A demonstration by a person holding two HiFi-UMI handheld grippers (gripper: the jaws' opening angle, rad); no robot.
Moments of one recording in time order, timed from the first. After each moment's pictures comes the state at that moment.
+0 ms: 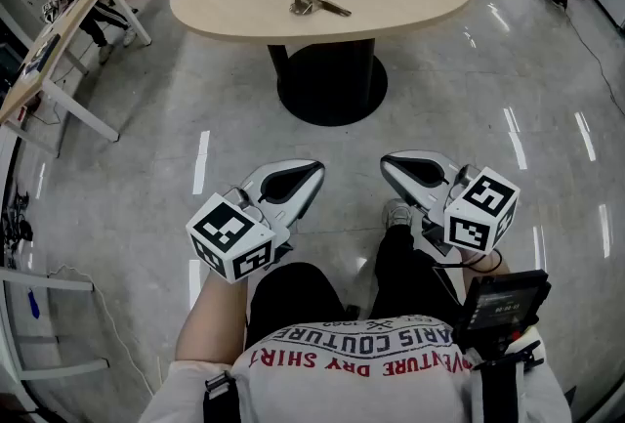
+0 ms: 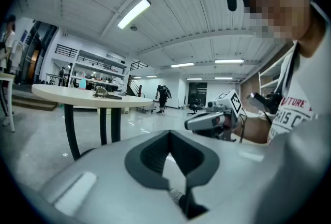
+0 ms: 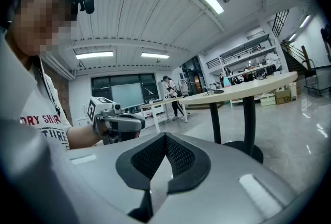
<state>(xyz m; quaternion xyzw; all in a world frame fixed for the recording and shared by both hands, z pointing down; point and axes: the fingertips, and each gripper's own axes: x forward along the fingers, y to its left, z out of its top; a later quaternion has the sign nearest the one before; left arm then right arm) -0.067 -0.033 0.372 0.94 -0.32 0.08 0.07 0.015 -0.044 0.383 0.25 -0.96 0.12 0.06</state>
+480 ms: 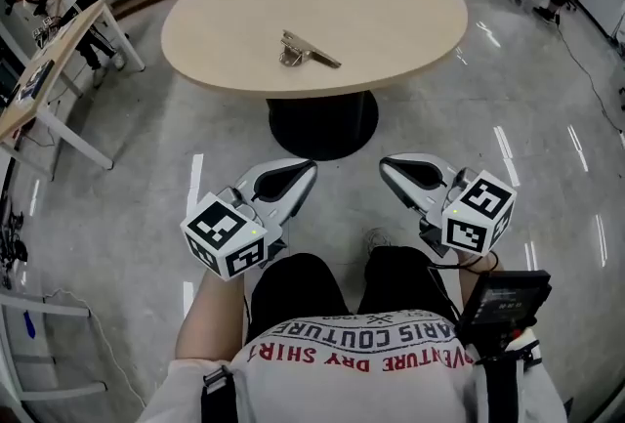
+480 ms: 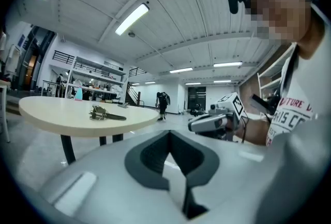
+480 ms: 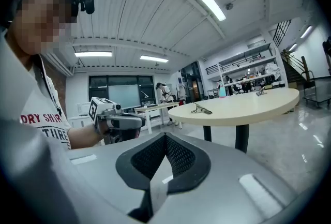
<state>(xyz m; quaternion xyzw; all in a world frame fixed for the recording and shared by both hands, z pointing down) -0.060 -0.115 0.323 0.95 -0.32 0.06 0.04 0.033 -0.120 0.337 0.27 -0.96 0.09 0.06</state>
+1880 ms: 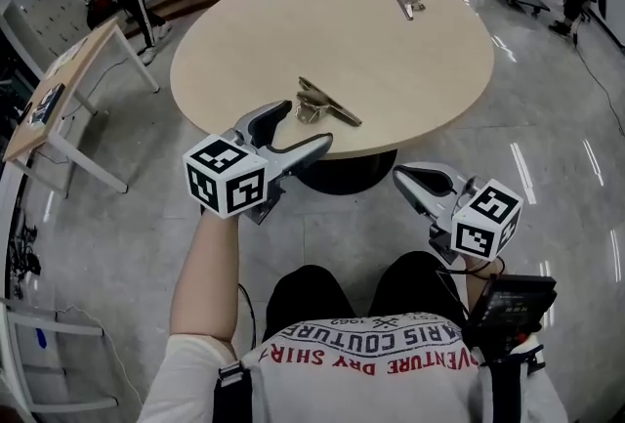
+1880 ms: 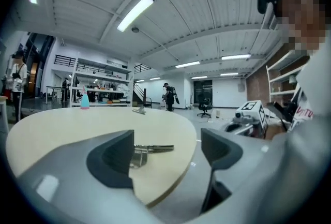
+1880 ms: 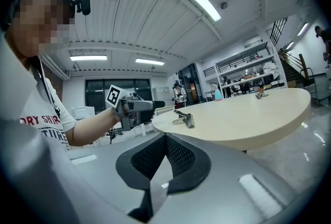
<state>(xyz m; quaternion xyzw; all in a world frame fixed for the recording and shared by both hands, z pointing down) -0.088 -0.312 0.278 0.93 -0.35 0.10 0.03 0.033 -0.241 0.331 0.27 -0.96 0.09 0.04</state>
